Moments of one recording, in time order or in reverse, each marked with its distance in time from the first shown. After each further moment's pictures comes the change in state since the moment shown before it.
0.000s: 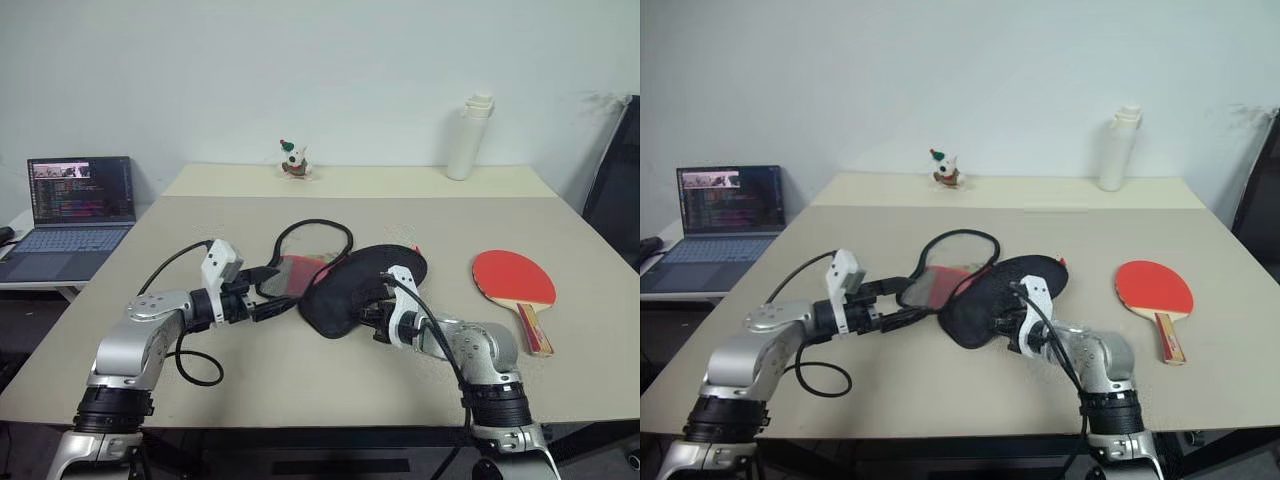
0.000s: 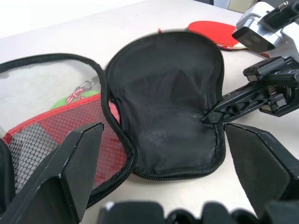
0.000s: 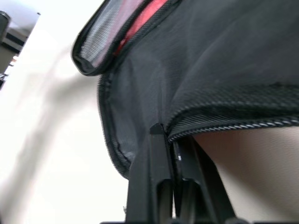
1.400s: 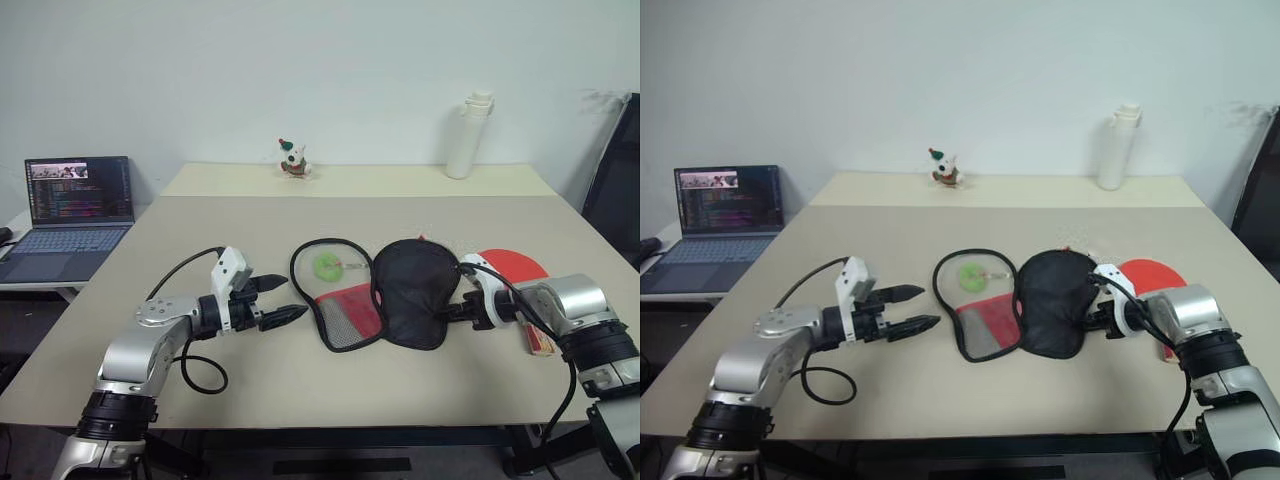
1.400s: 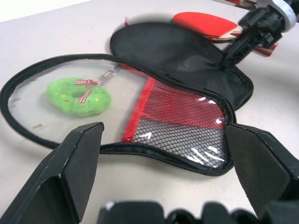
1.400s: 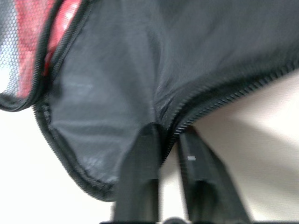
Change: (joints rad) left arm 0.023 -0.007 -0.036 -0.039 0.000 0.014 -0.006; right arm -0.222 -0.659 0.289 0.429 -0.171 -0.127 0.634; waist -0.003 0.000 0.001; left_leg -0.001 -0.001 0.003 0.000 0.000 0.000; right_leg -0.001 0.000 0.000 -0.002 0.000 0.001
